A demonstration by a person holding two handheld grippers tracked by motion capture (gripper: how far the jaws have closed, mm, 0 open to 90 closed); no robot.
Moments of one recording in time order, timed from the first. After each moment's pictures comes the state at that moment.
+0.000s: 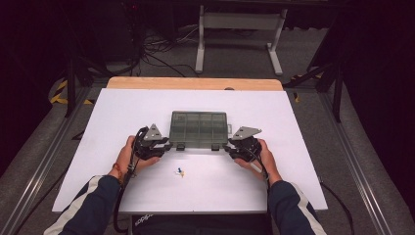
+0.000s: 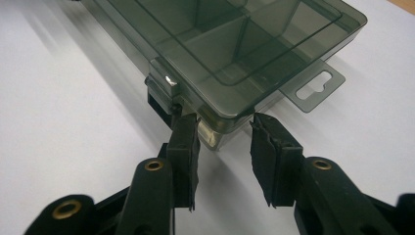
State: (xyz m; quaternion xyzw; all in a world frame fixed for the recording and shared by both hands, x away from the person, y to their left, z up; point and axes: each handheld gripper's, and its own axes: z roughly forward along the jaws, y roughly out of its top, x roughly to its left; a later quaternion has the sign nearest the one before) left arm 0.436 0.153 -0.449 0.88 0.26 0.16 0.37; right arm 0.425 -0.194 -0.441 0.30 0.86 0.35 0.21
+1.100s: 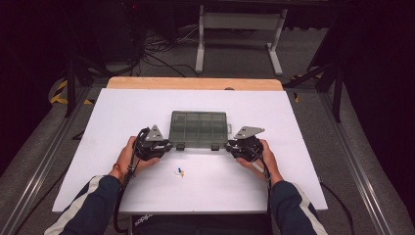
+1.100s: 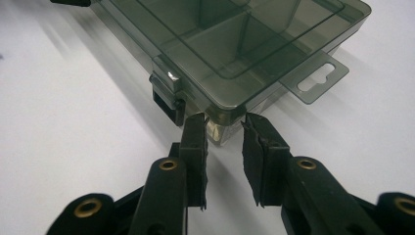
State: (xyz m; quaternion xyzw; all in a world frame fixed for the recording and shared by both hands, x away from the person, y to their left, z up) left arm 0.437 0.151 -0.452 0.89 0.26 0.15 0.36; right arm 0.426 -0.200 -0.441 0.31 0.86 0.37 0.19
